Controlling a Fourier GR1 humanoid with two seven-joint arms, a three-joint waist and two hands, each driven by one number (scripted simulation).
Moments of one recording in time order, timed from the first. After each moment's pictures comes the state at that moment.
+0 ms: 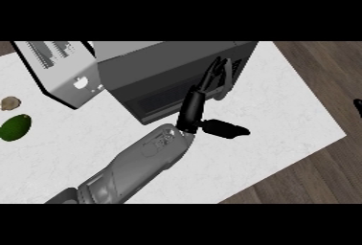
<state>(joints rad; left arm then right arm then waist) -0.91 0.00 -0.83 -0.82 0.67 0.68 -0.57 0.02 -0.45 -0.21 -1.70 -0.62 0.62 -0.38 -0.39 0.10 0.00</state>
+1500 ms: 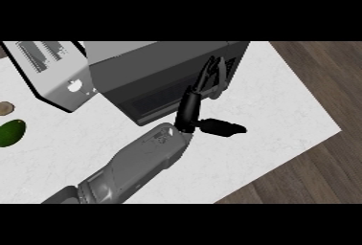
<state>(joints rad) -0.92 0.01 -0.86 -0.76 0.80 0.69 -0.72 -0.05 -0.53 -0.22 -1.68 -0.75 0.66 -0.29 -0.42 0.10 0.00</state>
